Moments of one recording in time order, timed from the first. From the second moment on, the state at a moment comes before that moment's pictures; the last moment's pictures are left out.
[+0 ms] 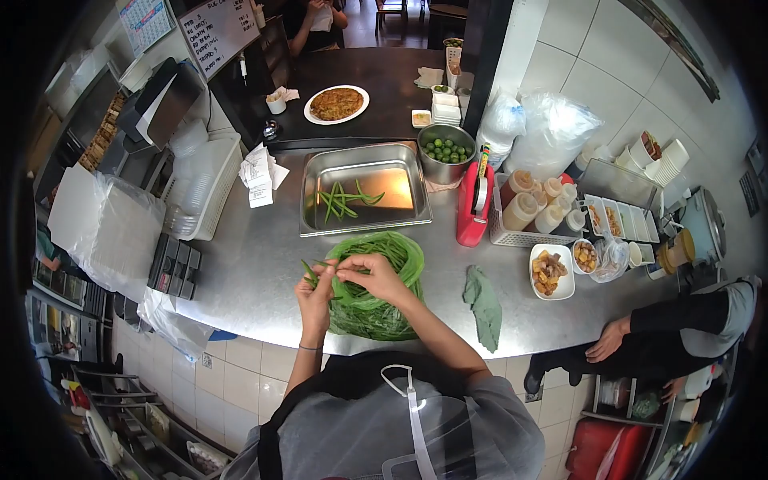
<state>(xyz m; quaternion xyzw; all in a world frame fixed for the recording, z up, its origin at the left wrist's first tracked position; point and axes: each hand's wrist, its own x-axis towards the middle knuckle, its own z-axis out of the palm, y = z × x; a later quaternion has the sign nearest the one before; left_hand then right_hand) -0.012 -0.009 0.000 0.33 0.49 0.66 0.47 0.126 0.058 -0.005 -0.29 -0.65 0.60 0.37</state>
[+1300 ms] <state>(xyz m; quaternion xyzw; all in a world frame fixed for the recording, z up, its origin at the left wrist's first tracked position) -0.028 -0.006 -0.015 0.13 0.37 0.67 0.63 0.134 0.038 -0.009 -0.30 -0.64 0.55 0.45</state>
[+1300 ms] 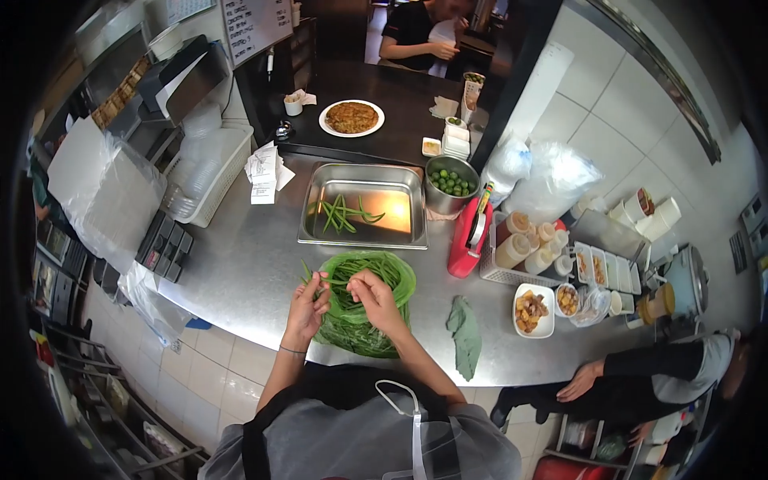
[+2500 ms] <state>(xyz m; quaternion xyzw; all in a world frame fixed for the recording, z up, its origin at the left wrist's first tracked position) -0.035 -0.018 -0.001 0.23 0.23 0.44 0.84 0.149 0.048 0.020 -0.23 -0.62 0.66 0.36</state>
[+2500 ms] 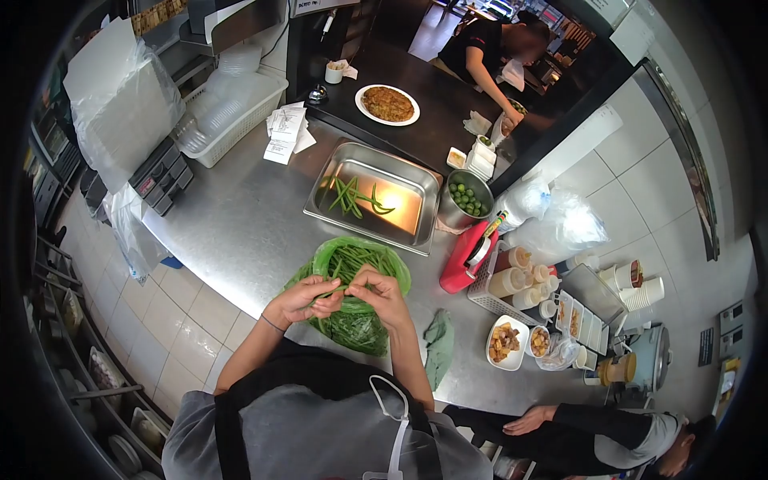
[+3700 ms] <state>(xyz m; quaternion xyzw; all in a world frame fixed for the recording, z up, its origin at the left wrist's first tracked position) -0.020 -0.012 0.002 0.25 0.44 0.69 0.52 0.142 0.050 -0.024 -0.43 -0.86 0.14 0.25</state>
